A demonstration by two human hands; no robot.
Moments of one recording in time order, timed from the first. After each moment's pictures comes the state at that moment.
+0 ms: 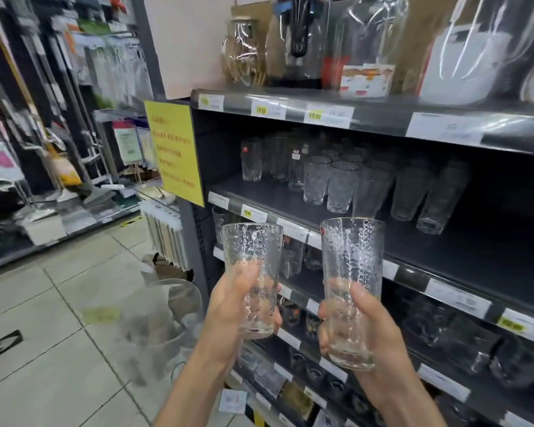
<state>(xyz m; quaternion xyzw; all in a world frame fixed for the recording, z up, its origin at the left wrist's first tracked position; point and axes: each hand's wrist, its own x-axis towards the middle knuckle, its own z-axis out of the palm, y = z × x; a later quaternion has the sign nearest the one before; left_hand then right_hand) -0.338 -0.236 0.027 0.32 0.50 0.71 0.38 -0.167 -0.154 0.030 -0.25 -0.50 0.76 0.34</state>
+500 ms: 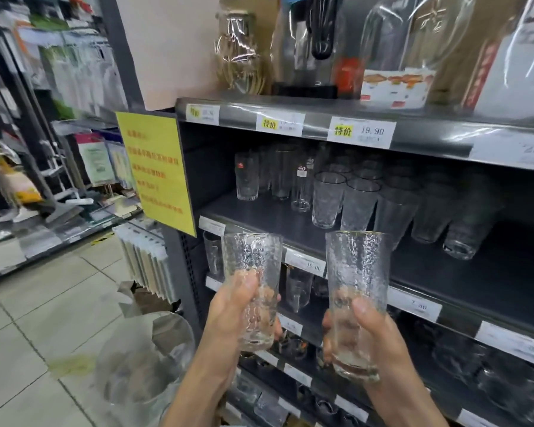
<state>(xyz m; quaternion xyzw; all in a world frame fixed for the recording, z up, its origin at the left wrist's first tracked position) -0.451 -0.162 0.020 0.34 0.53 0.67 0.39 -0.263 -0.089 0.020 -0.32 -0.52 0.69 0.38</state>
